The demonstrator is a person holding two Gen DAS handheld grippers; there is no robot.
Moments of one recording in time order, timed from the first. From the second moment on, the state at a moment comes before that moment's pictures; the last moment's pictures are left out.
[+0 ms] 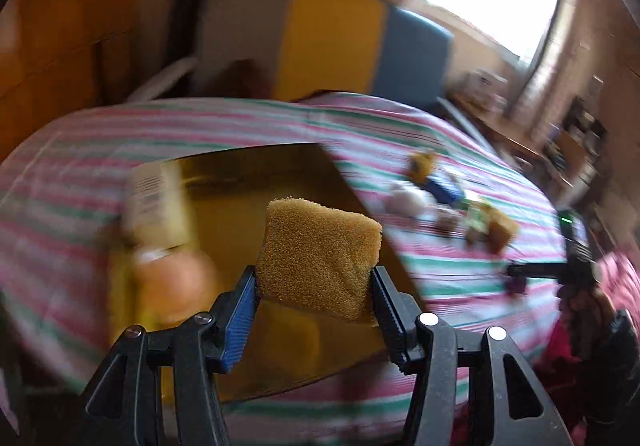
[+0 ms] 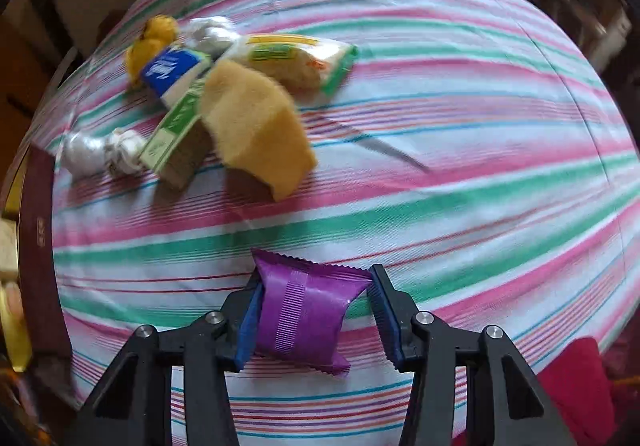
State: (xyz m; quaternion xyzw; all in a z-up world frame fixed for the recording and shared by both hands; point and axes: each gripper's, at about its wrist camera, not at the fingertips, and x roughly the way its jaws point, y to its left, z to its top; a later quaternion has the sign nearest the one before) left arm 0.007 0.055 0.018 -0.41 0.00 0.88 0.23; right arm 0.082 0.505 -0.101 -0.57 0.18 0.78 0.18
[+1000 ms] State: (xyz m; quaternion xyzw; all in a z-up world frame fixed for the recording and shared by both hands) left arm -0.015 -0.005 -0.057 -0.50 0.01 0.86 0.11; right arm 0.055 0.434 -0.082 -0.50 0.04 0.86 0.09
